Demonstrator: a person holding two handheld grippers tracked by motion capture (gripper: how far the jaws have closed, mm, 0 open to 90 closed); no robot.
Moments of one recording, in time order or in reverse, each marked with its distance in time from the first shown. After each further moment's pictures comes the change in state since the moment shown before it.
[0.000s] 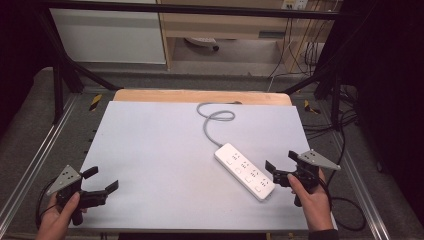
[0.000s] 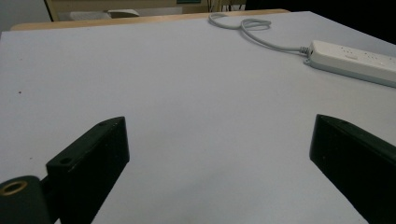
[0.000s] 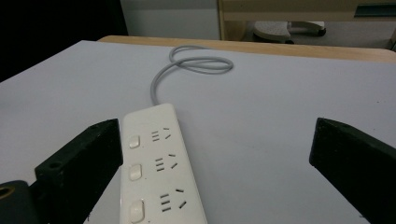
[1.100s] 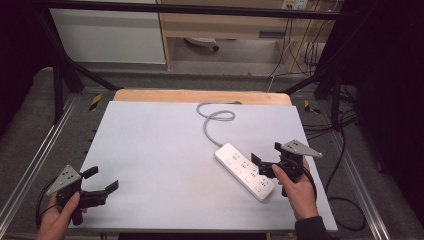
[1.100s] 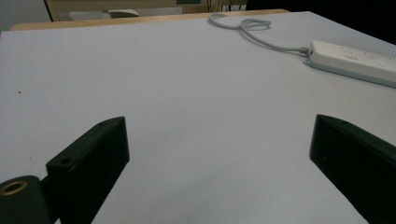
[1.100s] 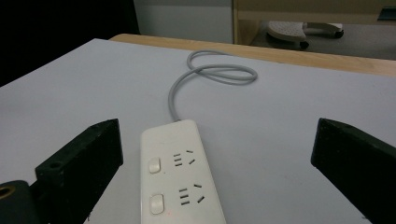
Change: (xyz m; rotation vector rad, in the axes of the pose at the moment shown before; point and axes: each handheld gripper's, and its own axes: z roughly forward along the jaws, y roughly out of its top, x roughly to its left) left arm 0.000 0.000 0.000 0.000 -0.001 -0.002; right arm 0.023 0.020 0.032 0.018 0.041 -0.031
